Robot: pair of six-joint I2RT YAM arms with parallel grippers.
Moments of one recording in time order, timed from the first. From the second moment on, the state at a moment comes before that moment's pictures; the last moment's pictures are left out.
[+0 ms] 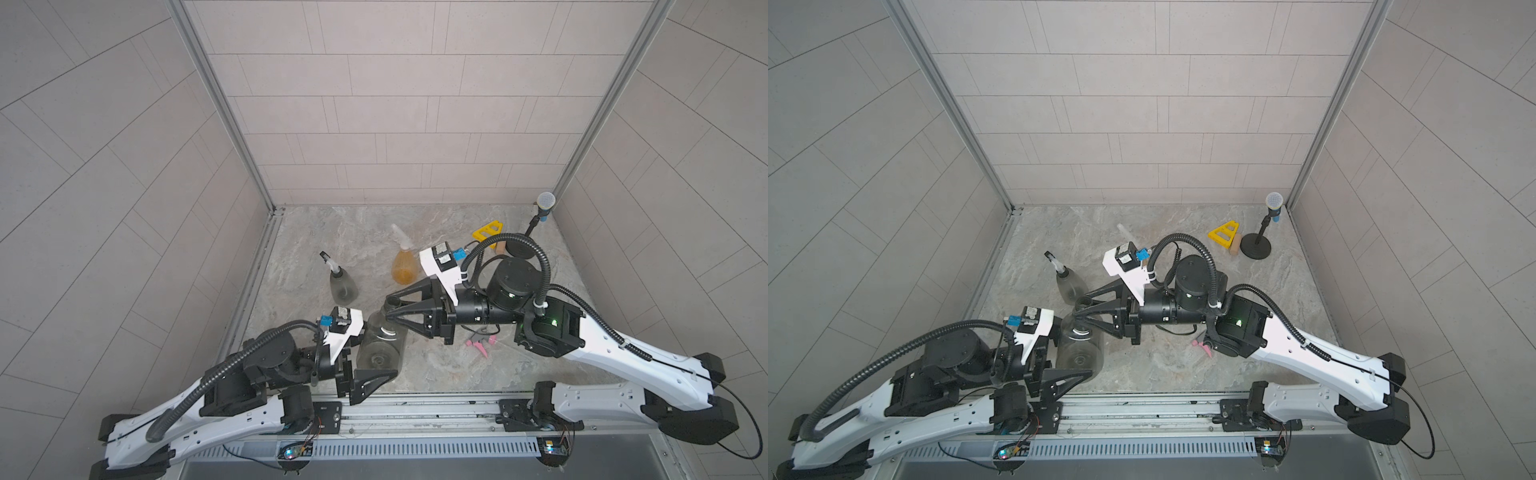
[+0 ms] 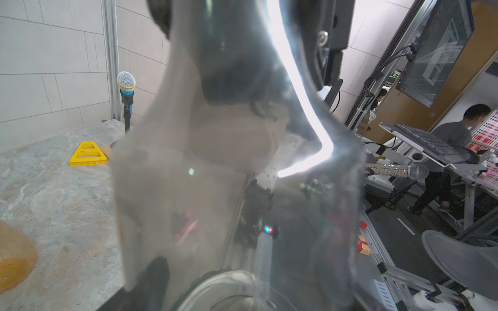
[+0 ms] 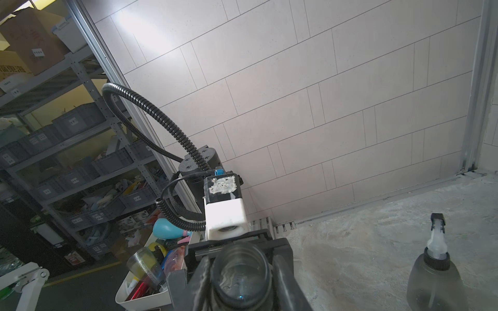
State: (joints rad) left arm -1.21 0.43 0.79 -0.43 0.16 -0.27; right arm 1.11 1.12 1.26 -0.09 -0.42 0.39
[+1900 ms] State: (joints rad) left arm -1.21 0.36 0.83 -0.63 0.03 -0.16; right arm 0.64 0.90 0.52 -0.66 0.25 0.71
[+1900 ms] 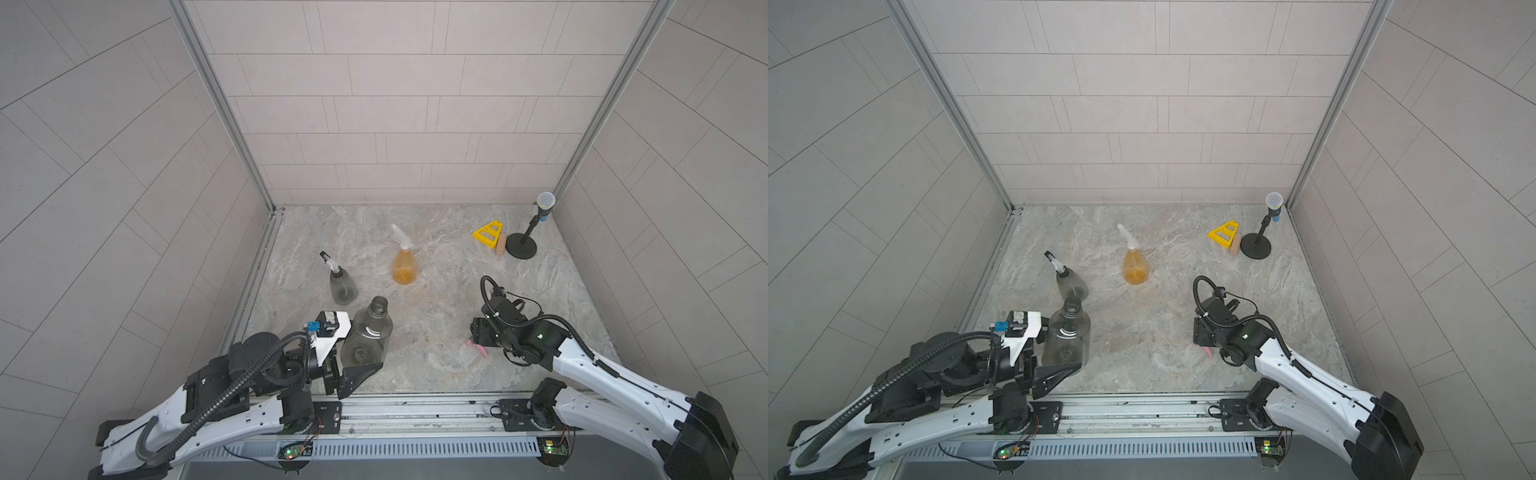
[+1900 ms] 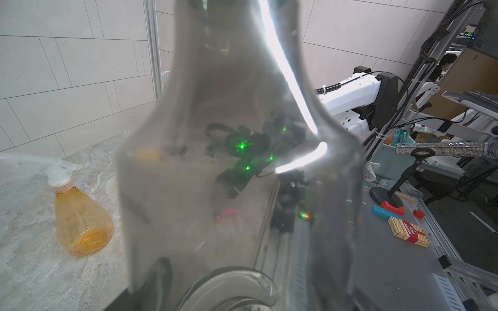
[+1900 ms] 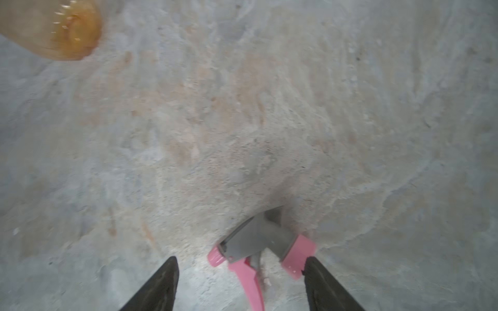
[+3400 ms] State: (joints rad) left arm -1.21 0.31 0.83 -0.62 0.05 -0.16; right arm 0.81 1.49 0.84 -0.84 0.08 0.35
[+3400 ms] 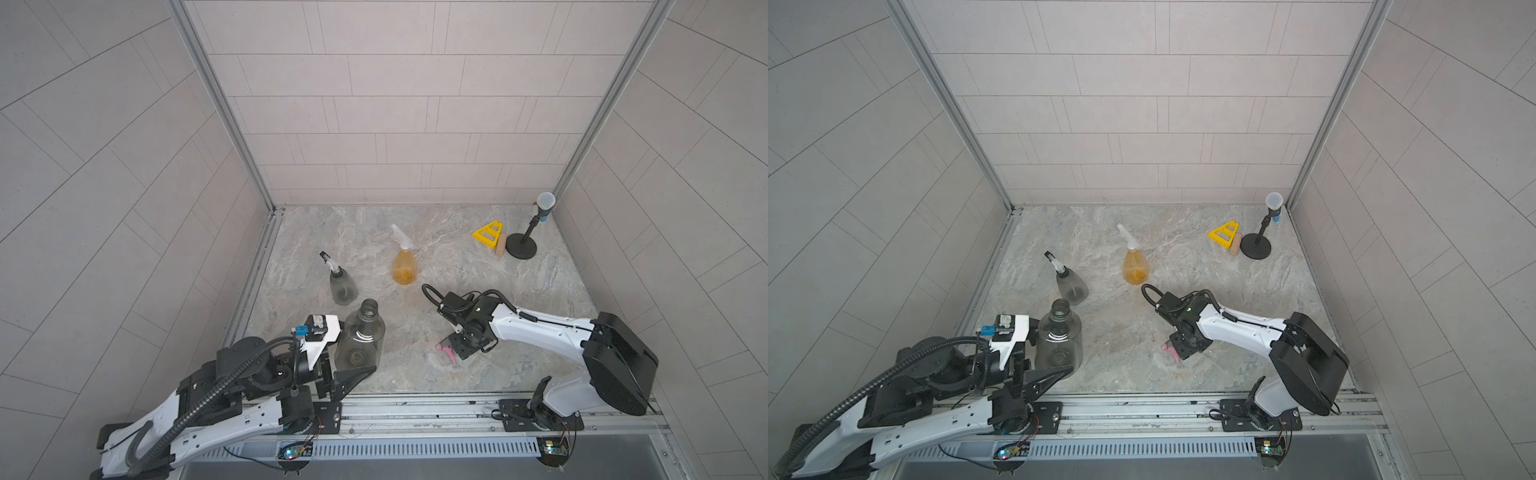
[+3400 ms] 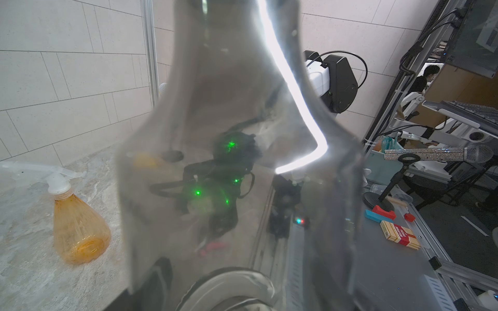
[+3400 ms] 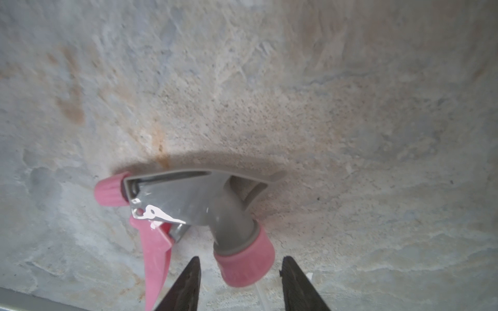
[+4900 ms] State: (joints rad) left arm -1.21 0.41 0.82 -0.61 0.02 -0.14; right arm 0.80 1.16 0.84 -0.77 0.07 0.24
